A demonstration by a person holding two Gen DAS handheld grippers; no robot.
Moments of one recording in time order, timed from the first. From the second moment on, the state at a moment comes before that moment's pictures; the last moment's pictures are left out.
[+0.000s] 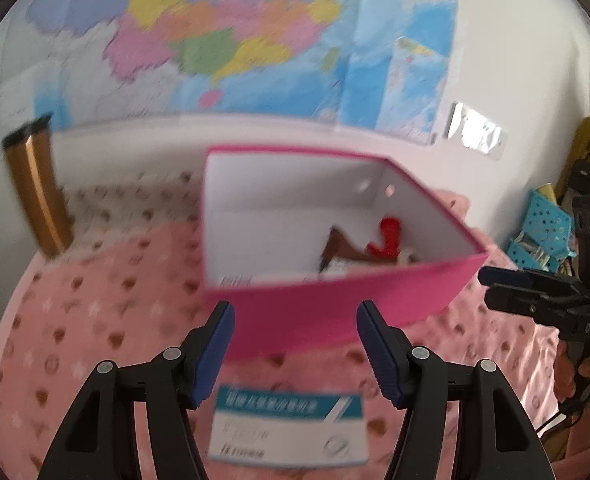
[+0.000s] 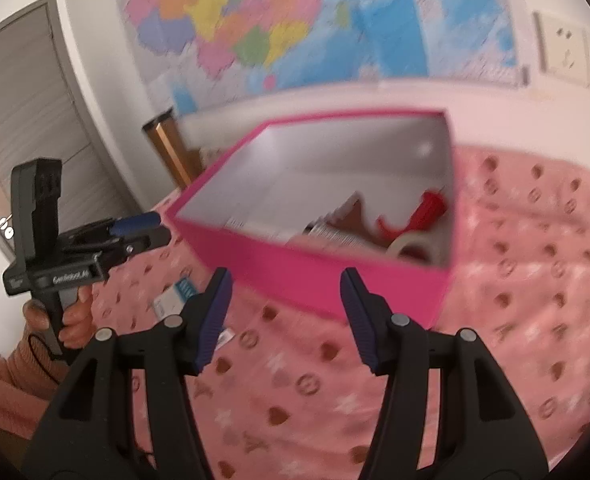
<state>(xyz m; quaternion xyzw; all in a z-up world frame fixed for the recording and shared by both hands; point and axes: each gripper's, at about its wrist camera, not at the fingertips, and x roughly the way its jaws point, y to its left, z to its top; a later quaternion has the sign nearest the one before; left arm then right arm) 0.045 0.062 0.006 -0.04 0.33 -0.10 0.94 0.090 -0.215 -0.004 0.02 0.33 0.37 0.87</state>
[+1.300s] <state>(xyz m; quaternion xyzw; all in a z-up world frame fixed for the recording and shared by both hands) 0.018 0.070 -0.065 -0.12 0.43 -0.15 0.88 0.083 -0.130 -0.095 0.02 0.45 0.42 0.79</state>
